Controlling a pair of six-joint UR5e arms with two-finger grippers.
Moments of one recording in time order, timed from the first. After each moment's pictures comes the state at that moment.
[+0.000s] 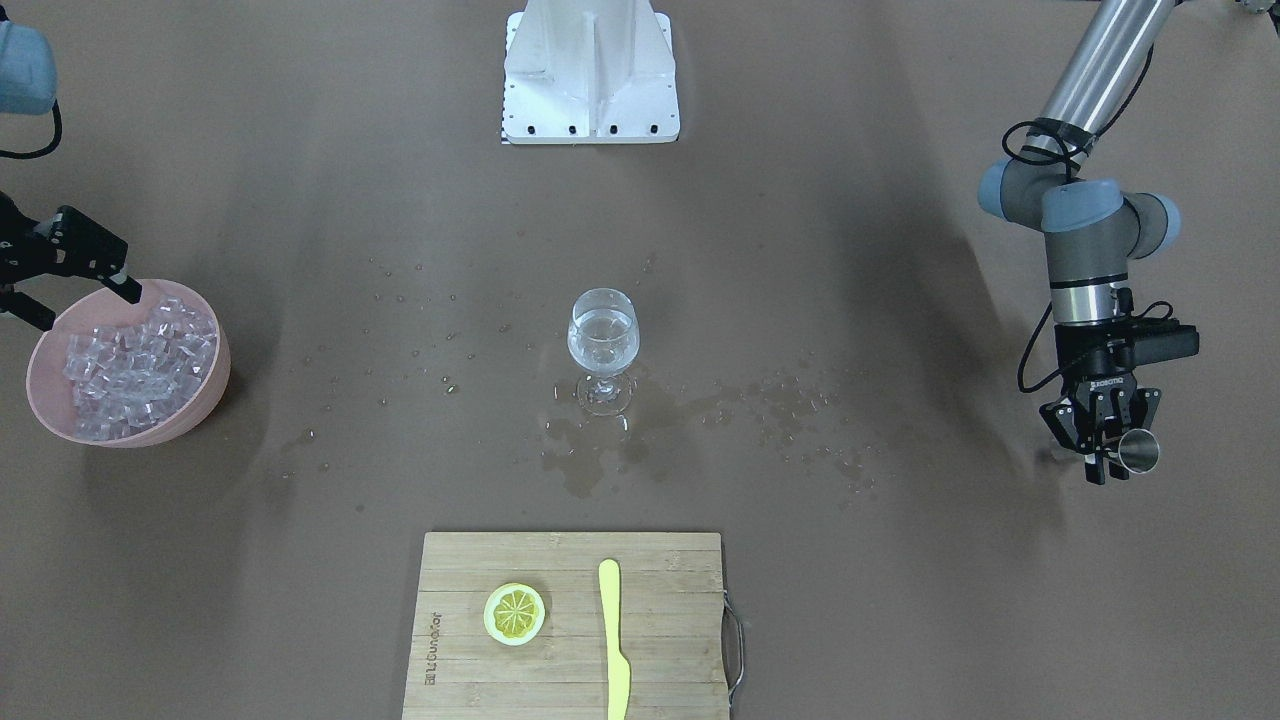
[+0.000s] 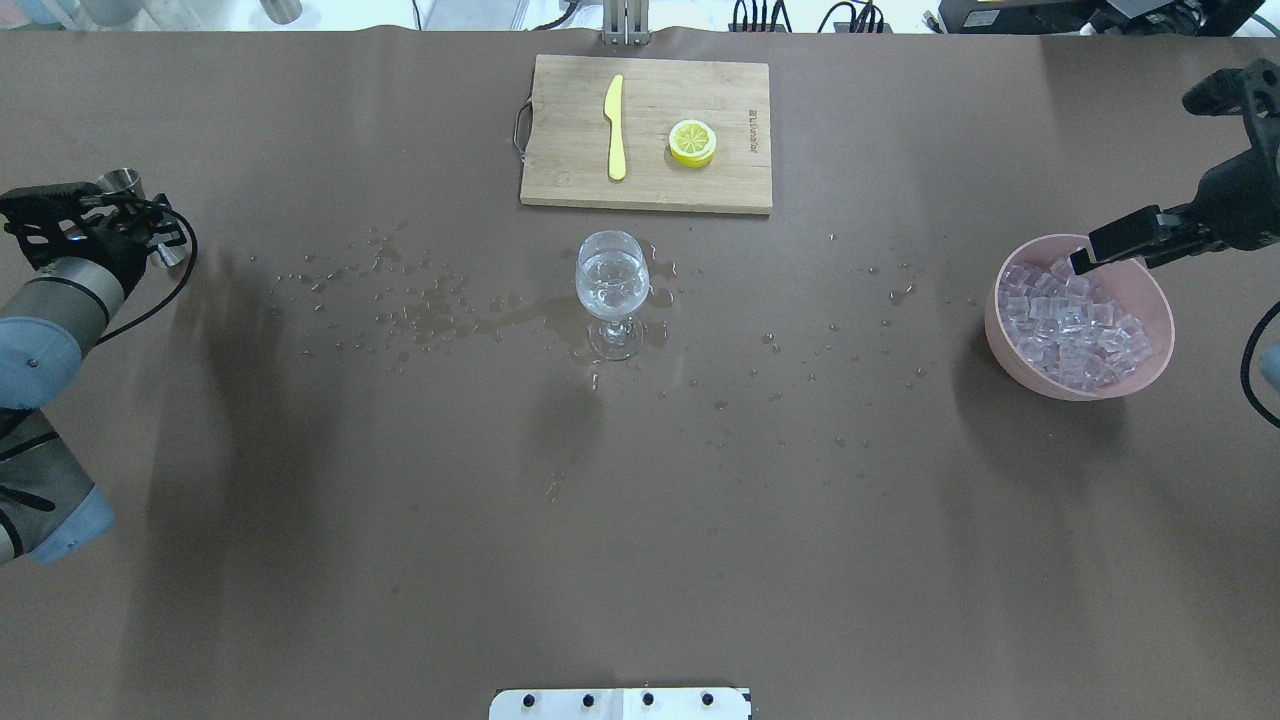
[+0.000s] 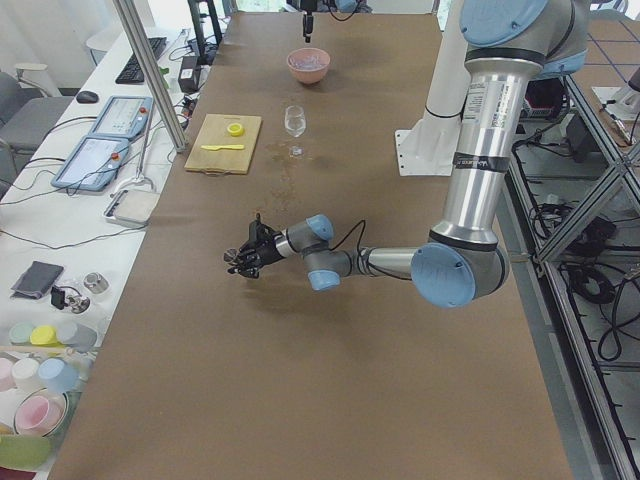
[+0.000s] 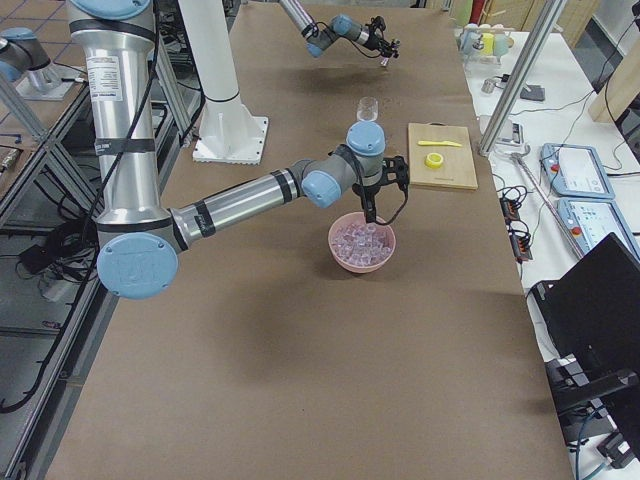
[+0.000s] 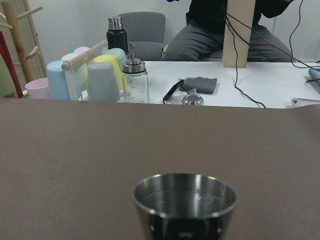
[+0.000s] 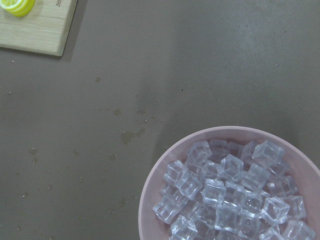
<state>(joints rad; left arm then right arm) -0.75 -1.73 -1.24 -2.80 -1.07 -1.13 1.14 -1.51 1.90 -1.25 2.36 0.62</state>
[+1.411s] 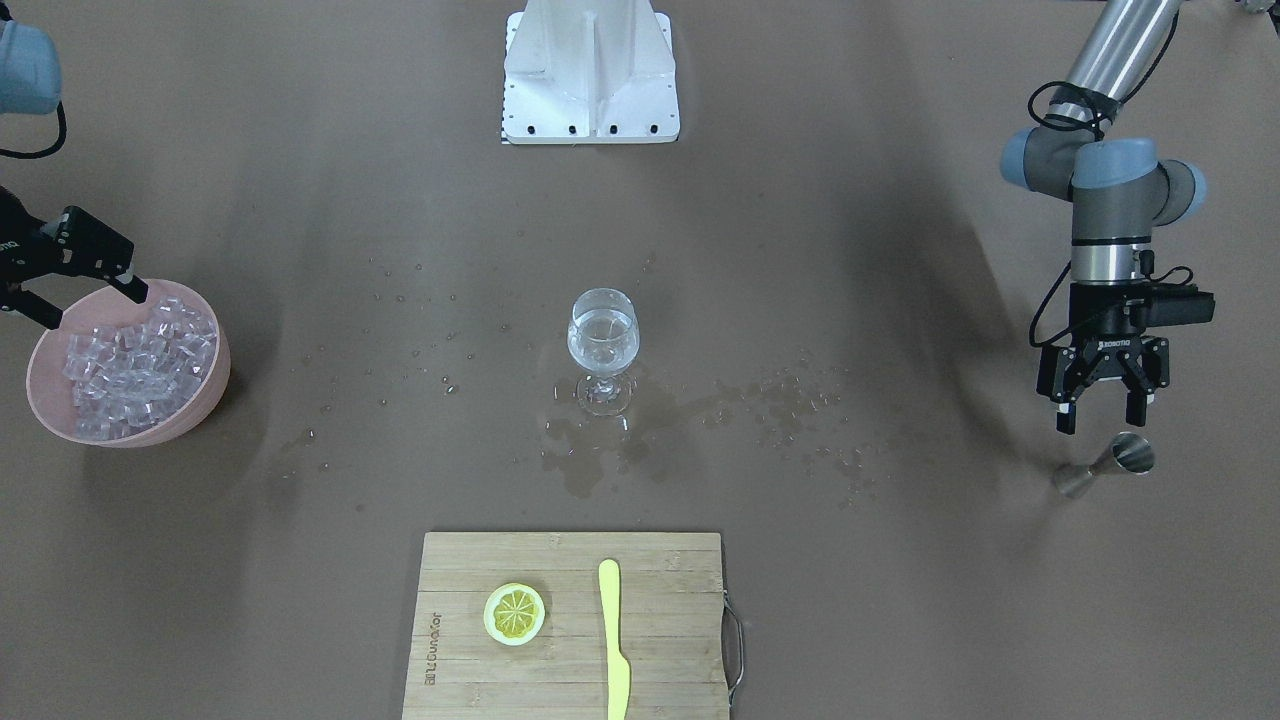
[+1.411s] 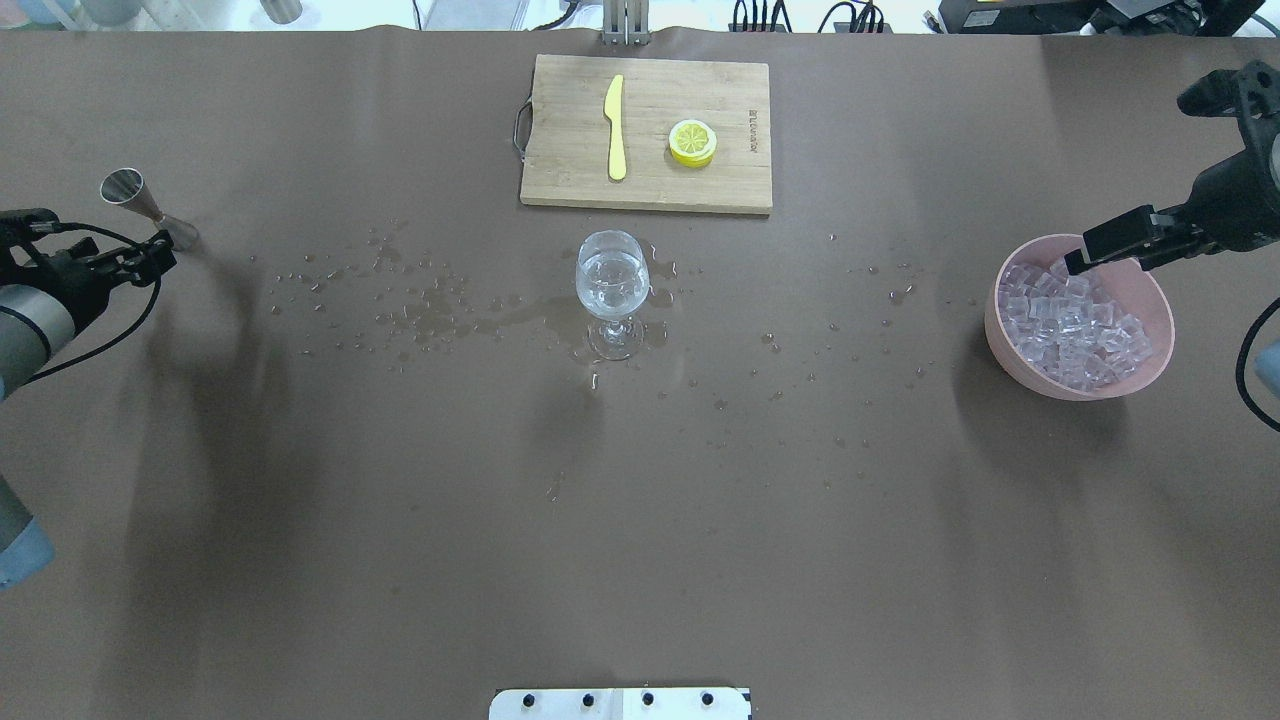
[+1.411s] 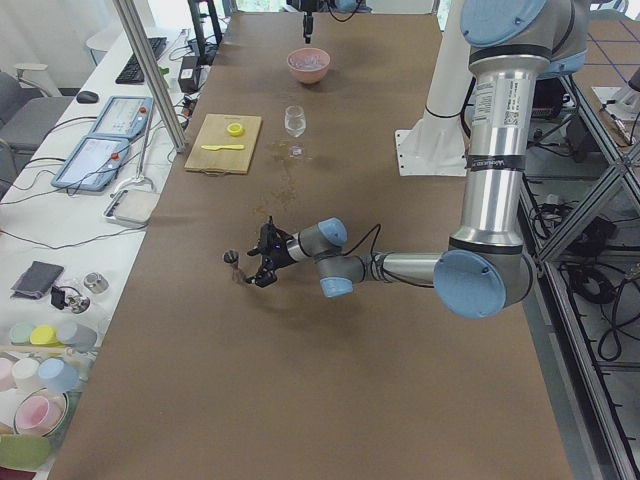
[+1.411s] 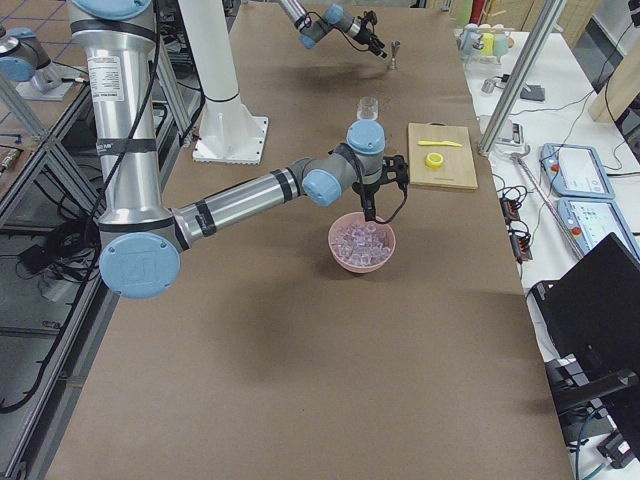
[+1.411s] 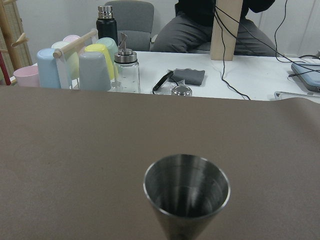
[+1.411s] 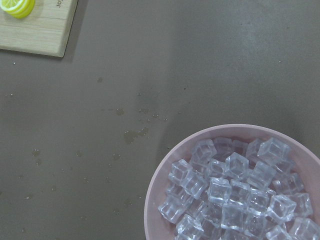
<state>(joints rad) -0.75 -1.56 -1.40 -2.85 -1.25 -1.13 1.13 -1.51 1.90 -1.25 2.36 0.64</state>
